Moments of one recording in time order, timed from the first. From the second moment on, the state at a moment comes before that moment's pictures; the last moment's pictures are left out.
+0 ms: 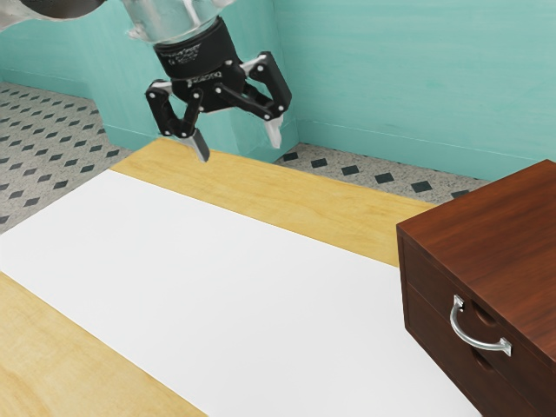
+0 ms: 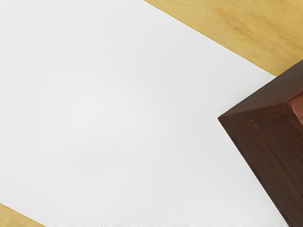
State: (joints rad) arm -0.12 0.09 -0.01 -1.06 -0.04 1.29 -0.63
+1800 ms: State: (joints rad) arm -0.20 -0.13 -0.28 -1.97 -0.11 2.32 -1.49
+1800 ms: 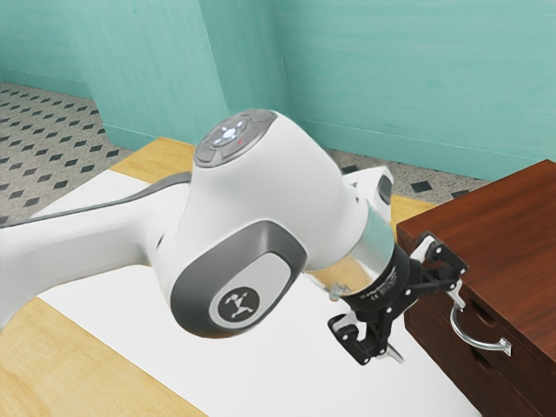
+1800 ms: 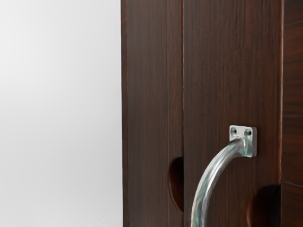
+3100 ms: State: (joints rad) arm -0.20 -0.10 -0.31 -2.02 -0.12 2.44 -1.53
